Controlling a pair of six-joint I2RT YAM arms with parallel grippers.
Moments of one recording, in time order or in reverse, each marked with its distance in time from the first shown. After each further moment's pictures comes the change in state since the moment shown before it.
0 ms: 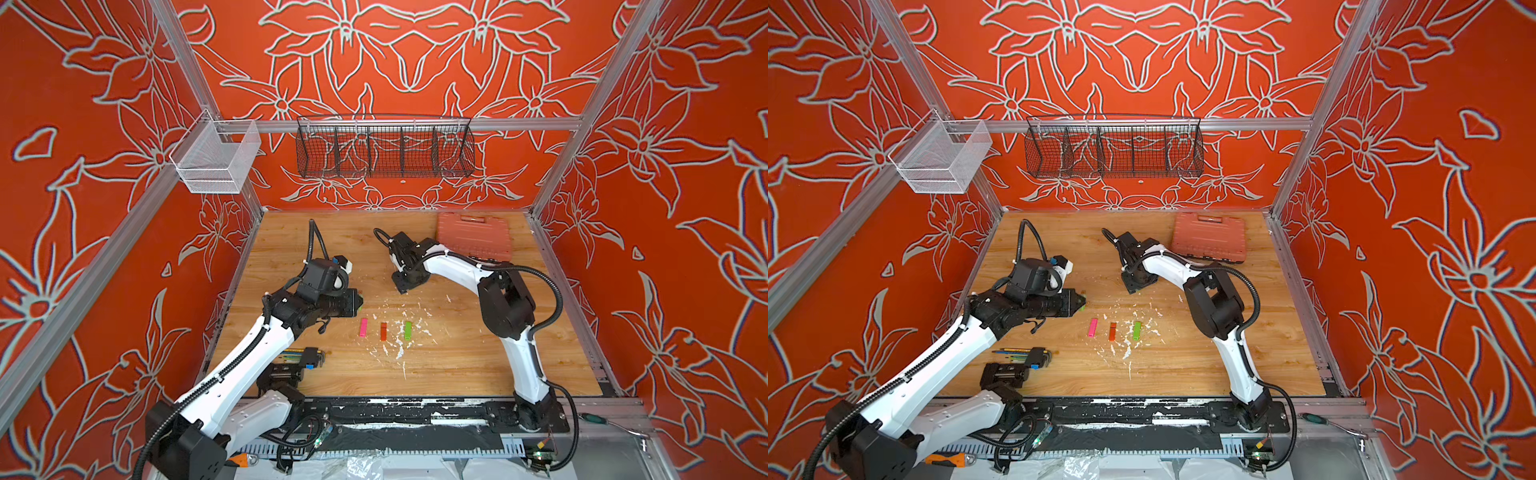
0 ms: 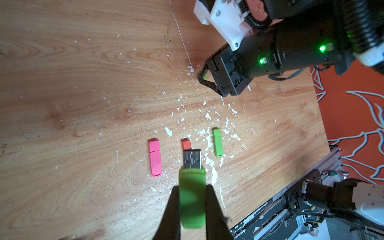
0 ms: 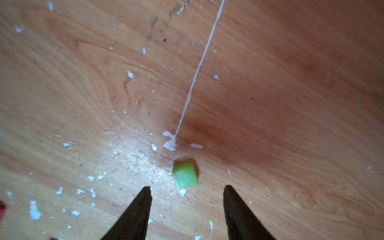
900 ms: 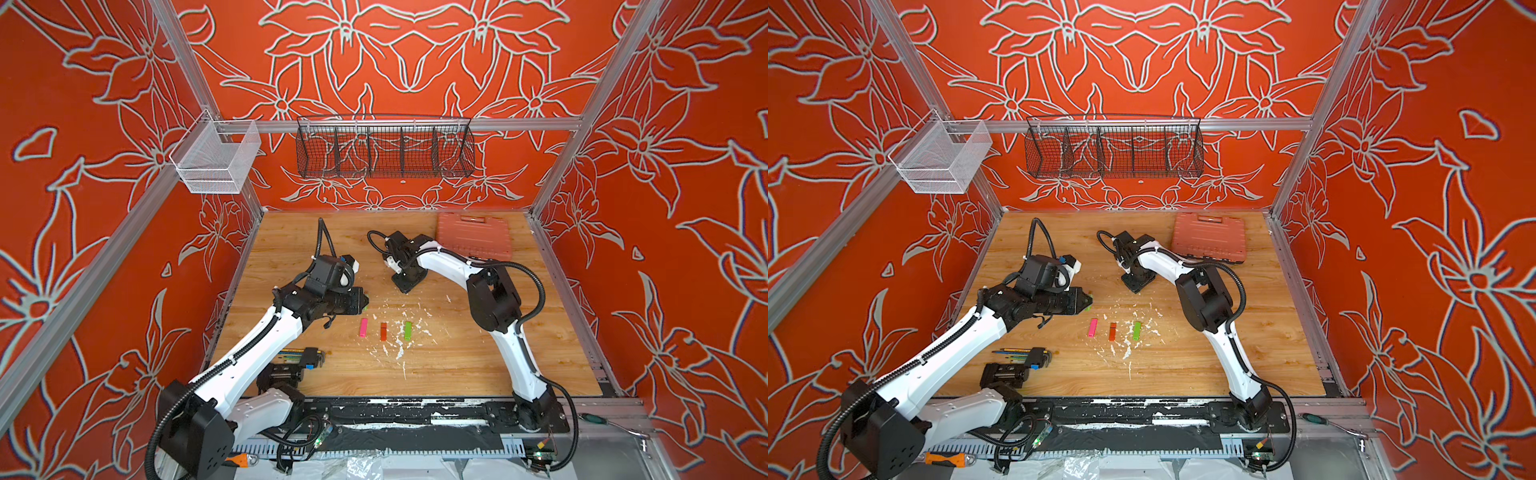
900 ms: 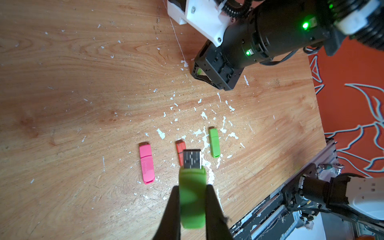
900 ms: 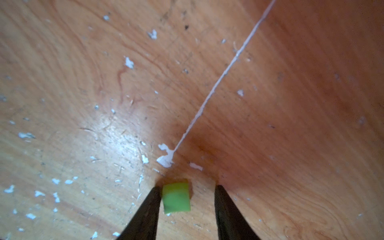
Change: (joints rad) left arm 0.001 0.090 0.010 0.037 0.047 0.015; right arm -0.007 0.120 0.144 -0.105 -0.038 -0.201
